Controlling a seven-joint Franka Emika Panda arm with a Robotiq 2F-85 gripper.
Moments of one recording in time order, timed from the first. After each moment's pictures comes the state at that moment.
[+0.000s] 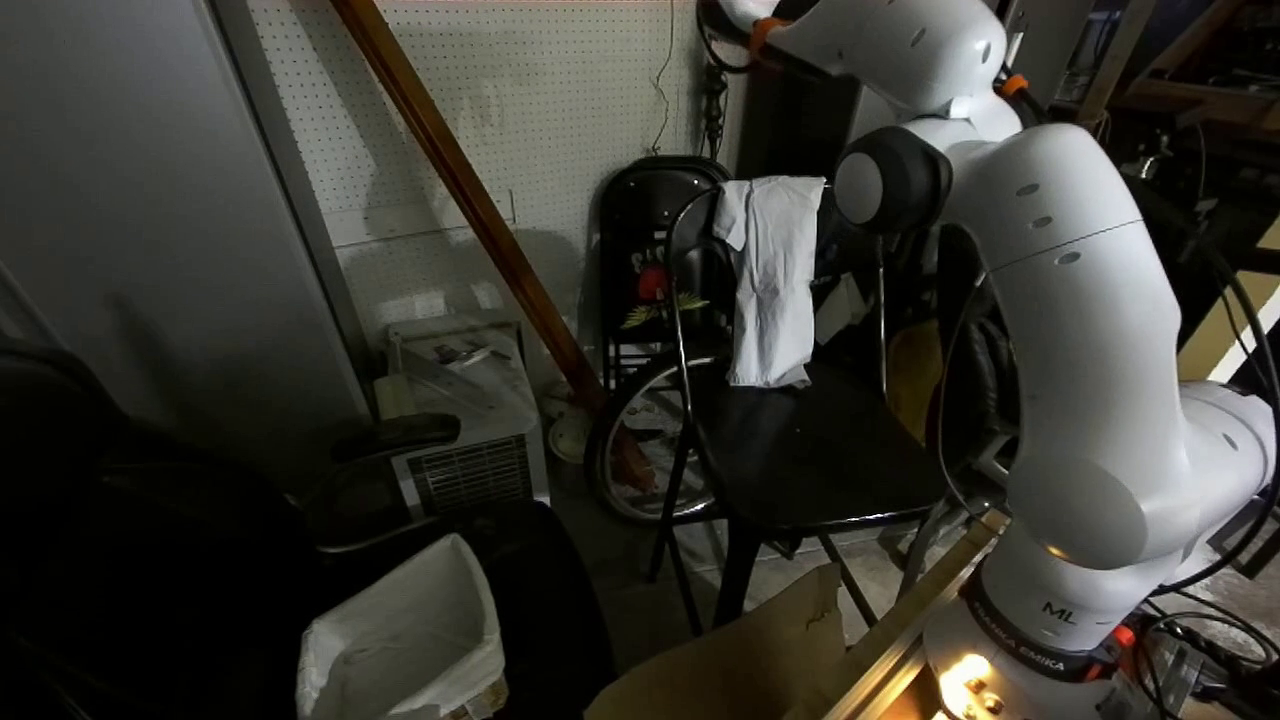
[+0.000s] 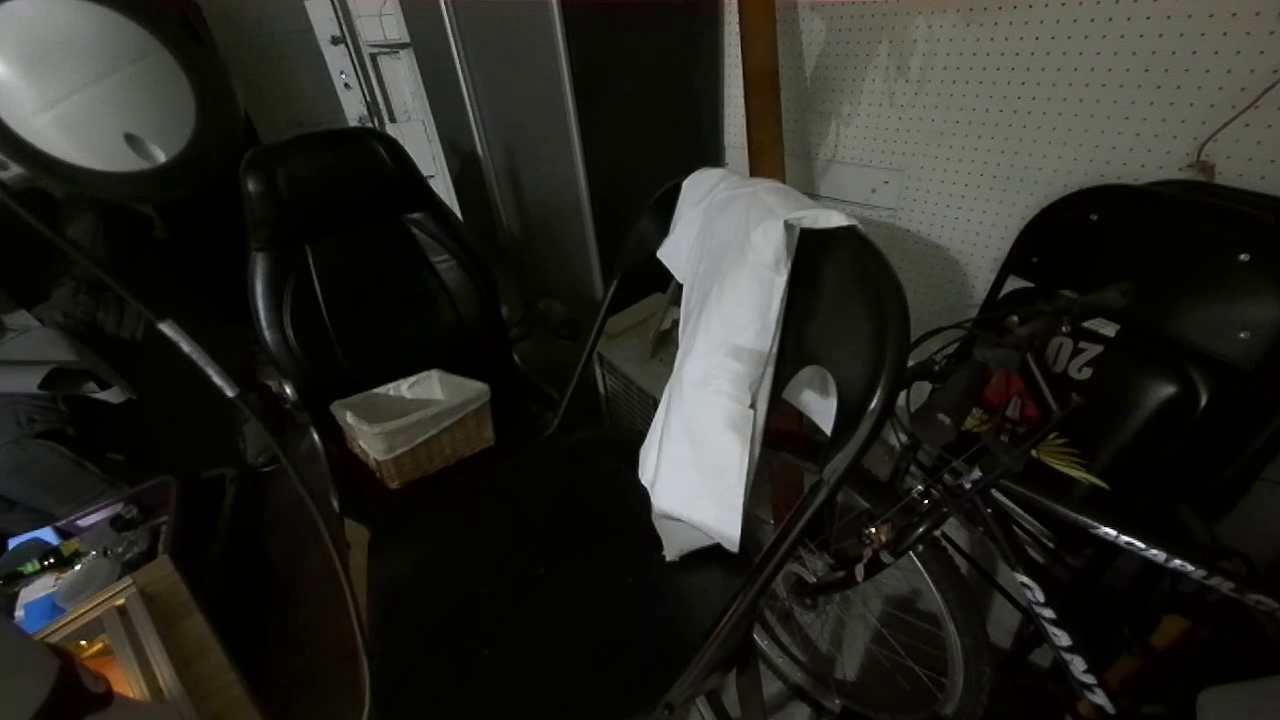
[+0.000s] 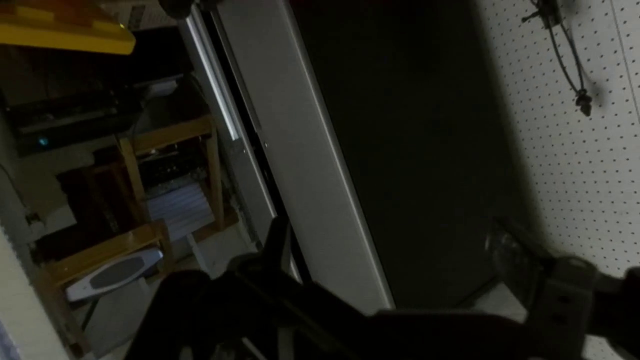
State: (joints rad) arm -0.19 0.75 -0.12 -0.44 -1.08 2.03 1.43
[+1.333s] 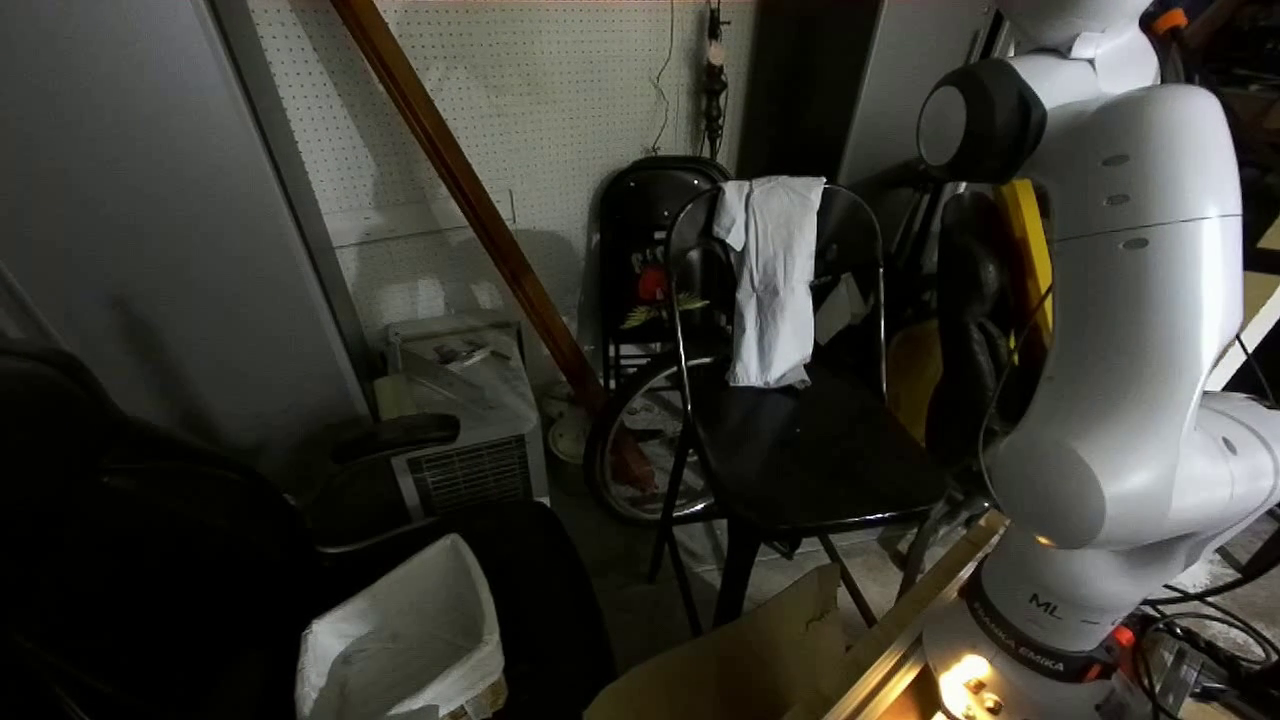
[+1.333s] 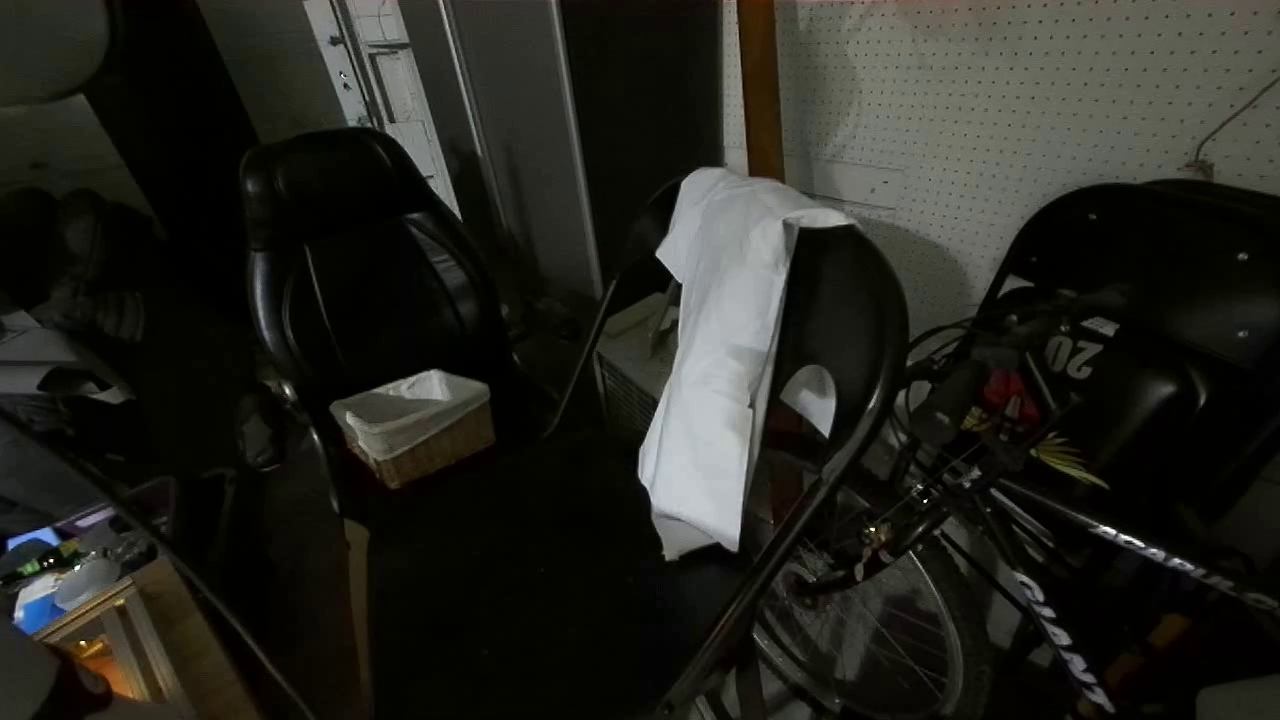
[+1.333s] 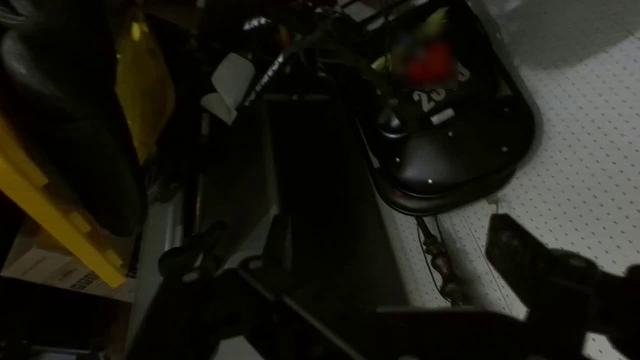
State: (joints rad) arm -0.39 0.53 -0.15 -0.44 -0.08 1.56 0.56
